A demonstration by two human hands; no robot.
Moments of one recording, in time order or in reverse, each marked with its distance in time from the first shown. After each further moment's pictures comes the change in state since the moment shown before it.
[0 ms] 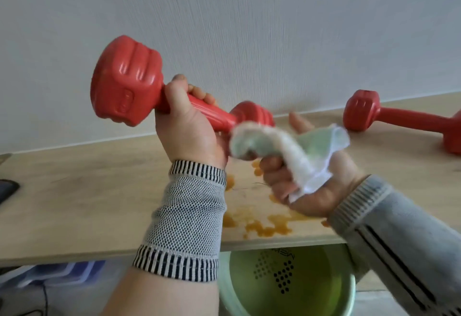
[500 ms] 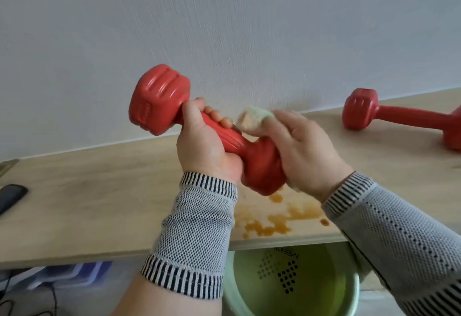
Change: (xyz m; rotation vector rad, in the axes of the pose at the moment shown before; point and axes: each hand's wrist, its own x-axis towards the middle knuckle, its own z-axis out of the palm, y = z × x) left_hand -0.016 -0.009 -0.005 -0.038 -0.005 -0.316; right_hand 0.013 0.004 -0.001 -1.329 0.357 -0.875
